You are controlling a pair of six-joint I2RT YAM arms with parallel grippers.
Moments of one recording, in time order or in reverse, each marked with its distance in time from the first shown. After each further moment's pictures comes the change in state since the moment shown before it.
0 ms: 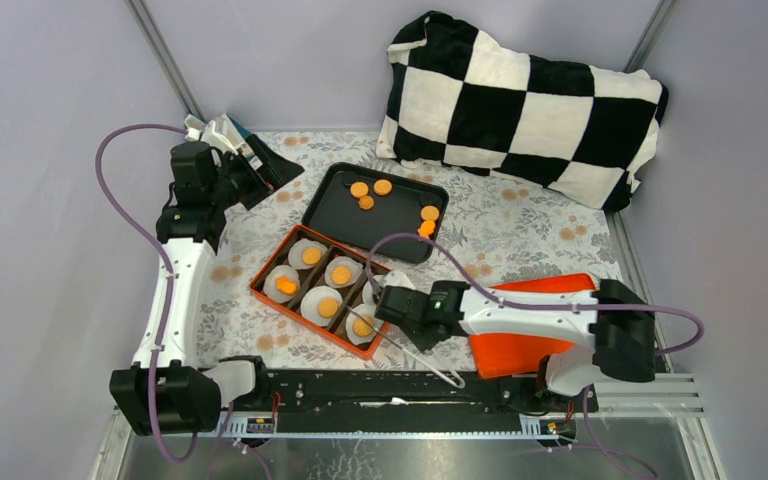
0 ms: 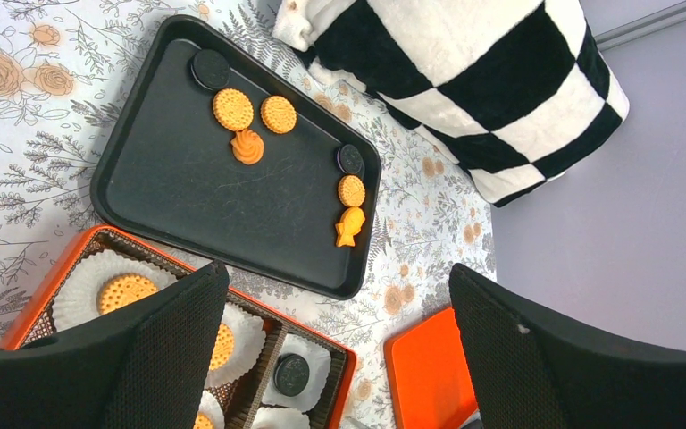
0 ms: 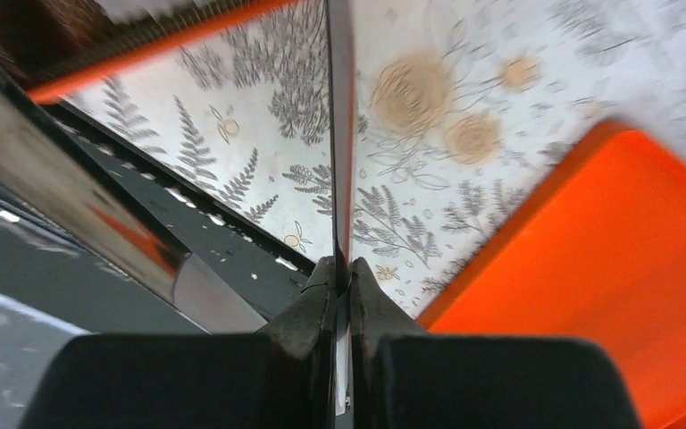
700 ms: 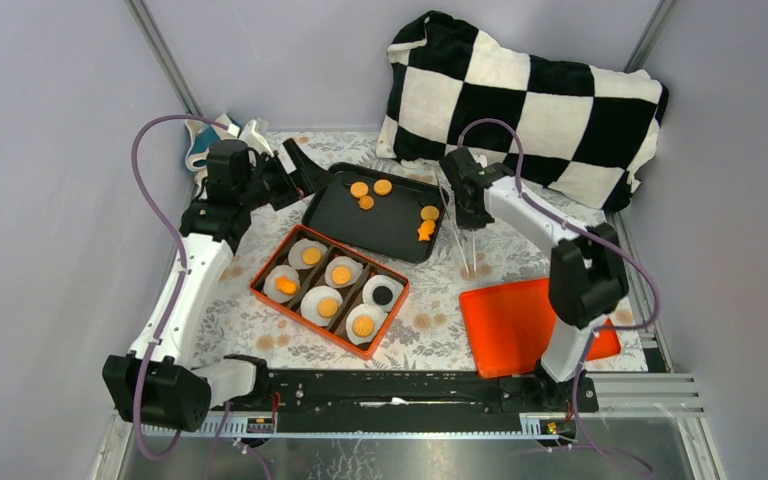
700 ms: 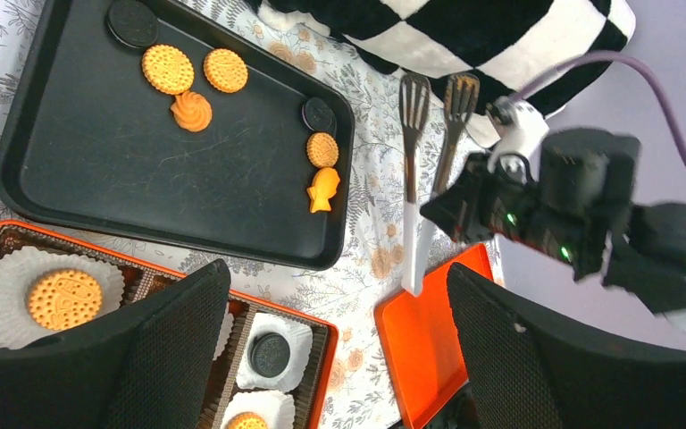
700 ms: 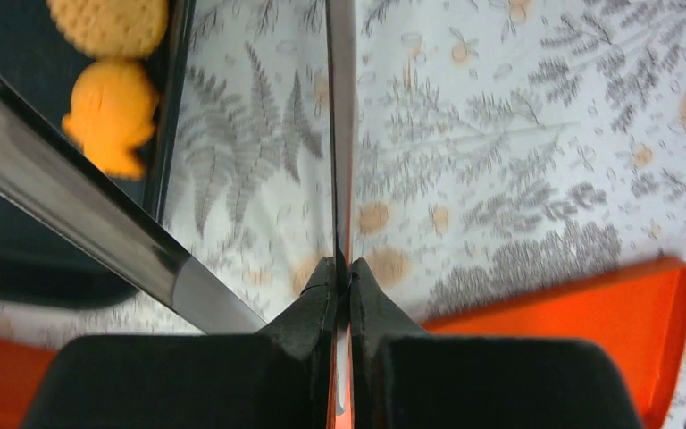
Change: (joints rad) left arm -0.201 0.031 0.011 0.003 -0.071 0.002; right arm -0.761 0.233 0.396 -0.028 0.155 -0.077
